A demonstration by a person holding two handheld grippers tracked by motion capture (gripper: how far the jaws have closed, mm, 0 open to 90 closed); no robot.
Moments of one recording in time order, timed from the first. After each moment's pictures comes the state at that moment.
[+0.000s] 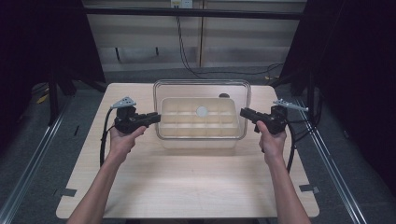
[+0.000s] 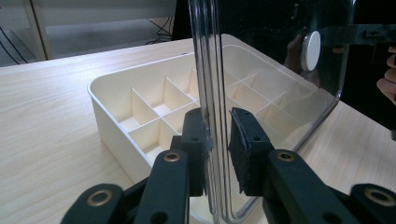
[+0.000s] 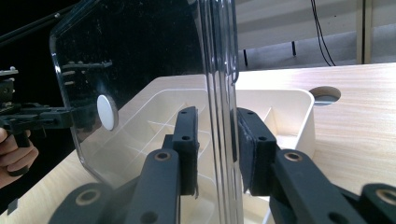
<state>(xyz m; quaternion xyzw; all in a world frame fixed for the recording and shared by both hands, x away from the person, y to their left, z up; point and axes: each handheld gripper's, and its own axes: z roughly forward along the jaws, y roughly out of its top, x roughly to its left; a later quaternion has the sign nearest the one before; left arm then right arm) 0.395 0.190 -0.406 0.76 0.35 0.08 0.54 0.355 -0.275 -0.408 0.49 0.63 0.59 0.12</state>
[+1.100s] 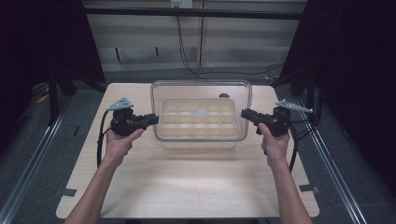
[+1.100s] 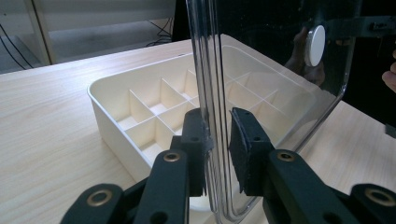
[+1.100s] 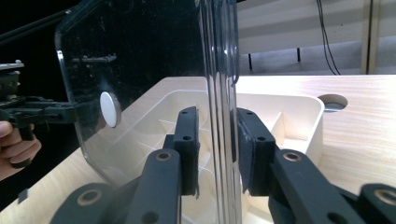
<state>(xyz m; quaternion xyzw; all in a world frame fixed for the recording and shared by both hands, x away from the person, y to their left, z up) 0.377 0.194 -0.392 0.77 0.34 0.09 0.54 0.338 -0.272 -0.392 0.47 0.64 0.59 0.13</state>
